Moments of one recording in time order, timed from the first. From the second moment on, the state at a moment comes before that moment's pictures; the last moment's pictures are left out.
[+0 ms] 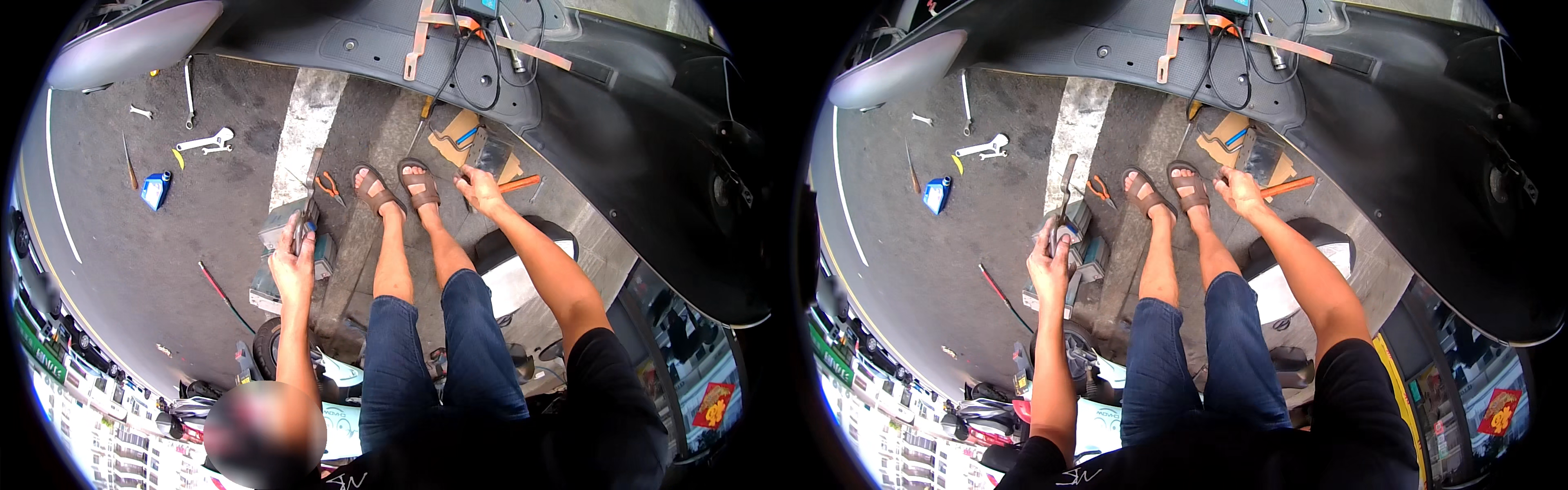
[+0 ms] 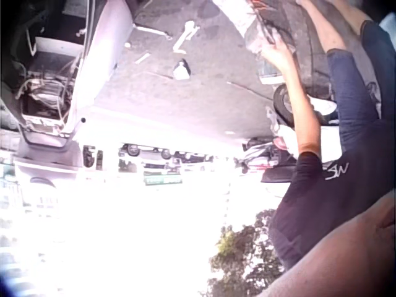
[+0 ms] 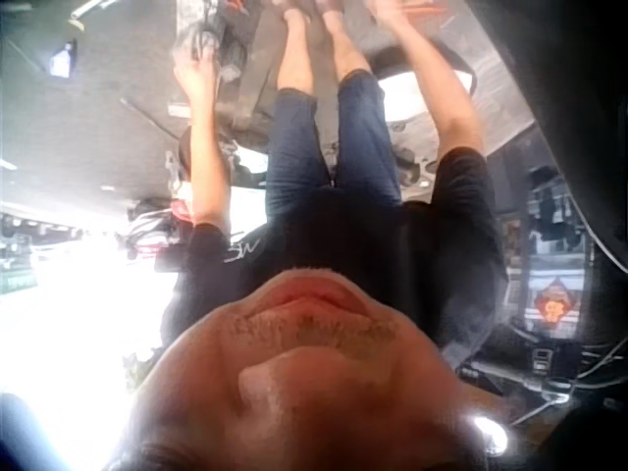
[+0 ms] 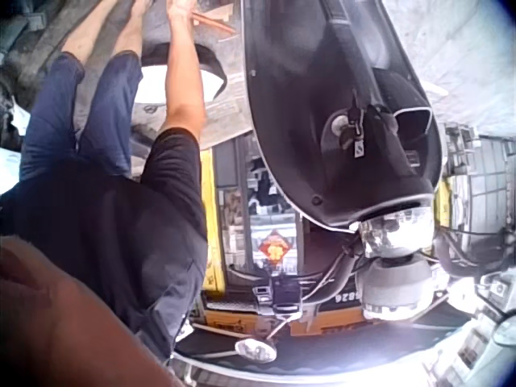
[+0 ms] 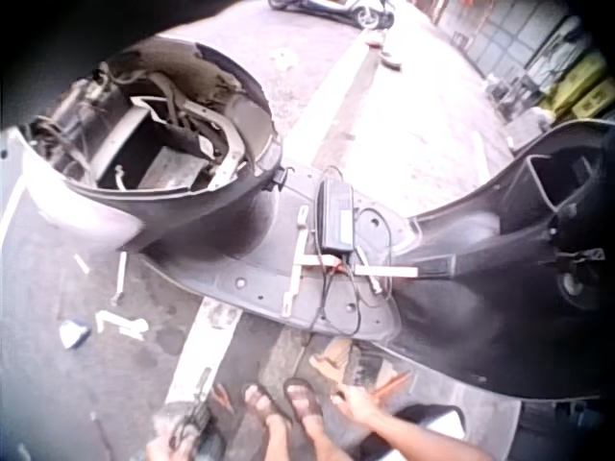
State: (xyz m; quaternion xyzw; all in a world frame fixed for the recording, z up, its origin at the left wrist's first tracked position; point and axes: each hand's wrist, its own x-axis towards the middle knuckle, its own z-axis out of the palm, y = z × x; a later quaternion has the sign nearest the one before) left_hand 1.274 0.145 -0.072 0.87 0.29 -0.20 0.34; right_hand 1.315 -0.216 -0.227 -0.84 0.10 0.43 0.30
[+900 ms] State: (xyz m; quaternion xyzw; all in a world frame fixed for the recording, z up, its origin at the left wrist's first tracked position) left_hand 1.219 0.083 -0.028 0.07 0.30 -0.04 0.95; right_hand 1.316 -0.189 -0.225 -0.70 0.07 0.53 0.47
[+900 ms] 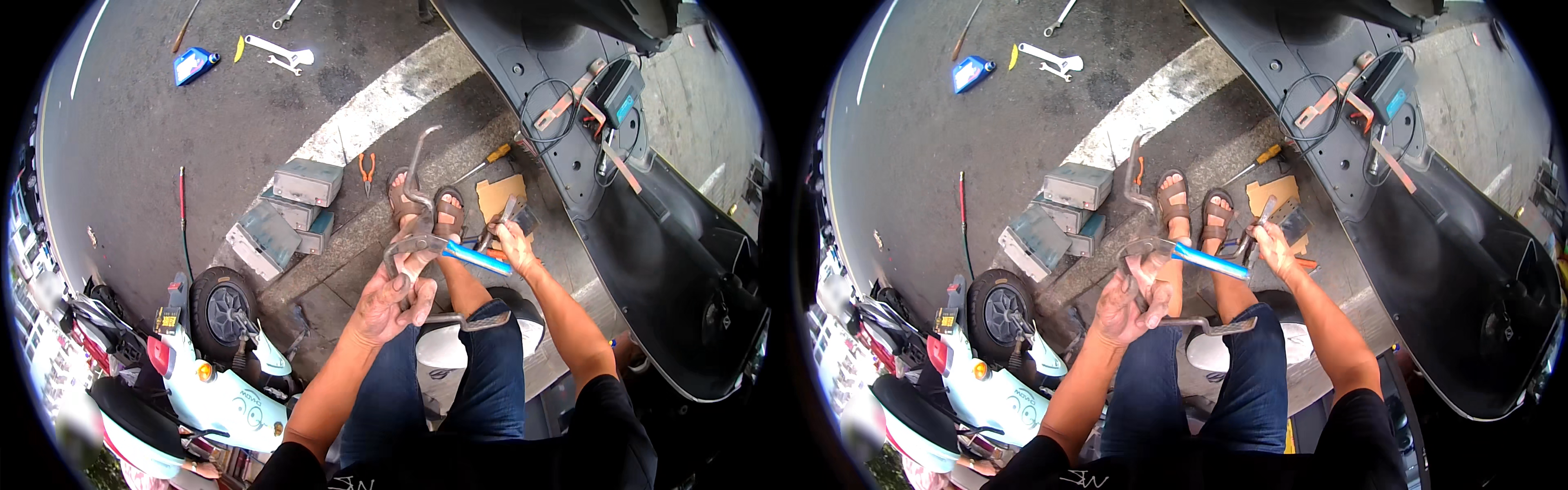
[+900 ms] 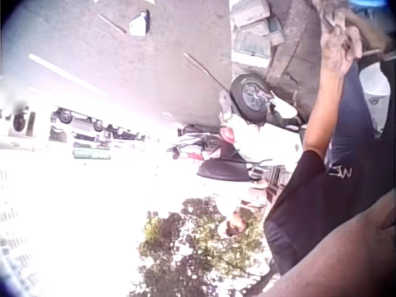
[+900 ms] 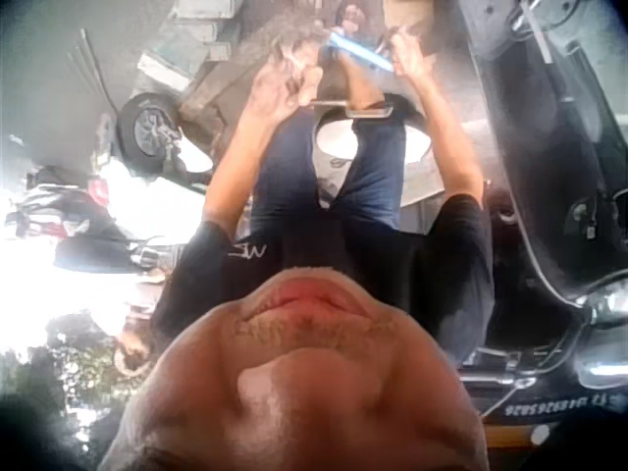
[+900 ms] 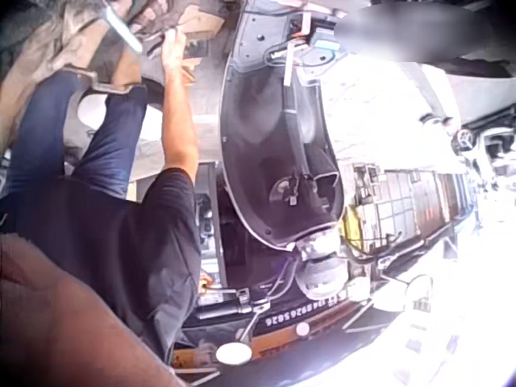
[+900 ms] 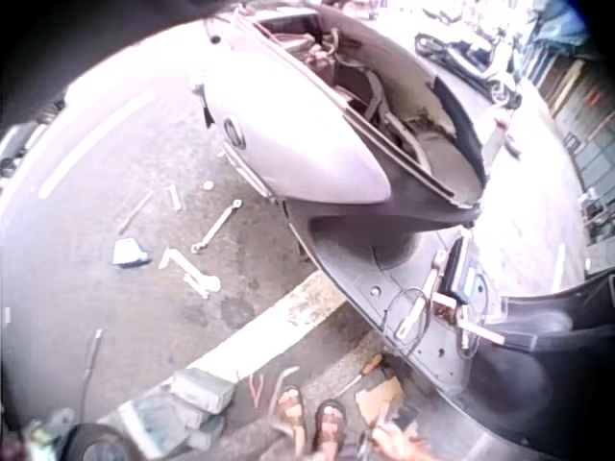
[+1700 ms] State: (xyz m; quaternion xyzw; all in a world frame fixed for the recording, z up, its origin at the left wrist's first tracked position) left_hand 0.868 0.034 0.368 0.19 -0.01 0.56 0.81; right_hand 1.119 0.152 0.351 -0.34 -0.22 0.65 0.64
